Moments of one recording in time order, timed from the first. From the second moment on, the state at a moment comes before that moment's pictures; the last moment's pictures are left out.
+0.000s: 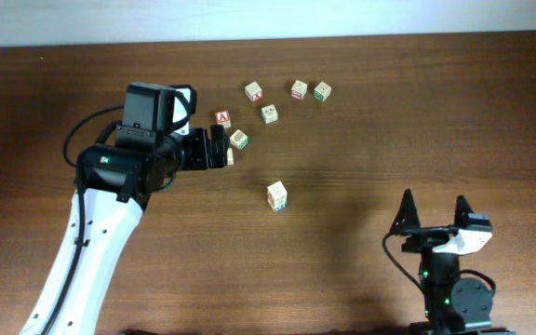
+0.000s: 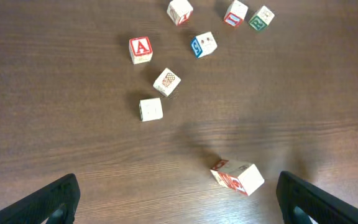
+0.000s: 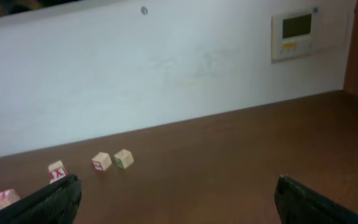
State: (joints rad) left arm -0.24 1.40 1.36 -0.88 0.13 -0.26; right arm 0.05 0.04 0.07 0.01 0.14 0.18
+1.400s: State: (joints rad) left arm -0.06 0.42 0.43 -0.11 0.07 0.10; right arm 0.05 0.01 0.01 -0.07 0.12 0.16
